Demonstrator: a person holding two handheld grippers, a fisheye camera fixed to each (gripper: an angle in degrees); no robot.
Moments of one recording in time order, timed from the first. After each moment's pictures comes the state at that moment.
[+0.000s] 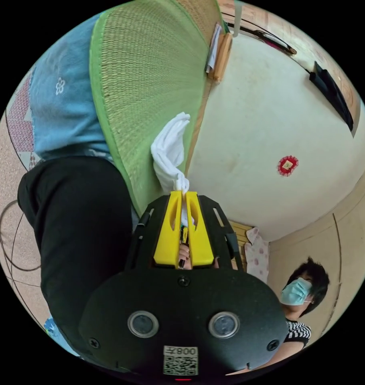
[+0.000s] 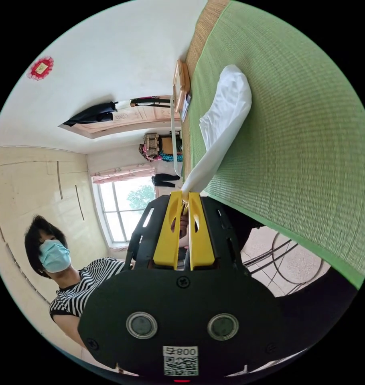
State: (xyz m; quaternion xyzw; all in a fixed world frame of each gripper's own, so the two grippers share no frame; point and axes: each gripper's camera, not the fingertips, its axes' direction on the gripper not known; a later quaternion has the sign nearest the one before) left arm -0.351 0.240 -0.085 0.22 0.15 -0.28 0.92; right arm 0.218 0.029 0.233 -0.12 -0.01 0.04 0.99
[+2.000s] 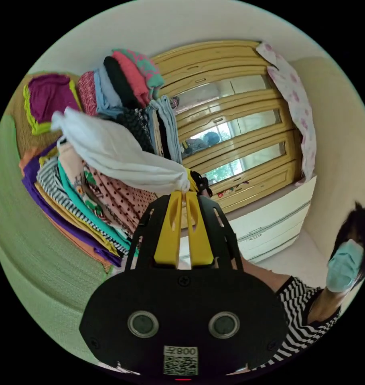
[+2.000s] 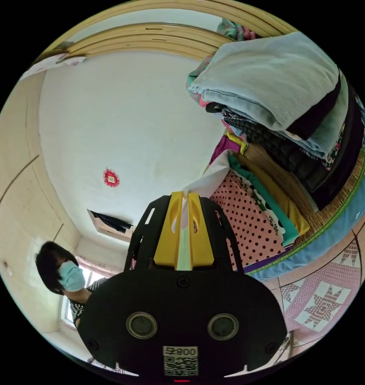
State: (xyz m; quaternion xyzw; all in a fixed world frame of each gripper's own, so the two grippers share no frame) left arm -0.325 0.173 1.267 -0.25 0.14 0.22 0.93; right arm -0.195 0.303 -0.614 0.37 0.08 -0.05 0.93
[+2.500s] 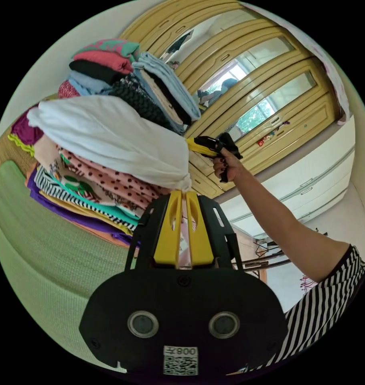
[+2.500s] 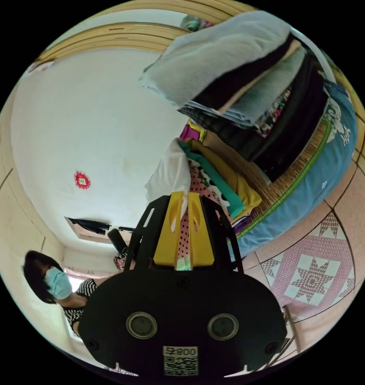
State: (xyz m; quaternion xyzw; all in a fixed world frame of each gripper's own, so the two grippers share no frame) left arm -0.452 0.304 1.467 -0.33 -0.02 0.35 0.88; right arm -0.183 0.354 -0.700 0.35 0.14 0.06 0.92
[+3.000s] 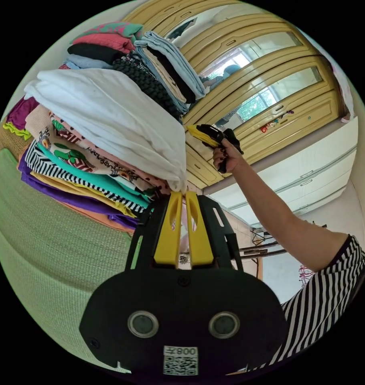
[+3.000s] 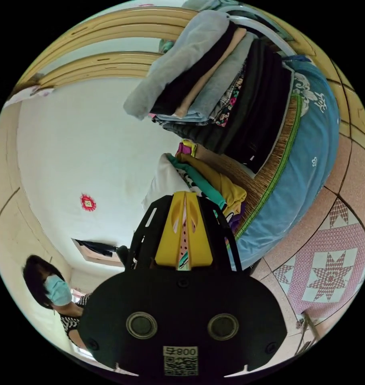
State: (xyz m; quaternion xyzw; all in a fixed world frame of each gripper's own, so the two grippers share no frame) left arm -0.572 0.332 1.545 -0.38 -0.02 0.35 0.86; right arm -0.188 0.415 -0.741 0.43 0.12 0.05 0.89
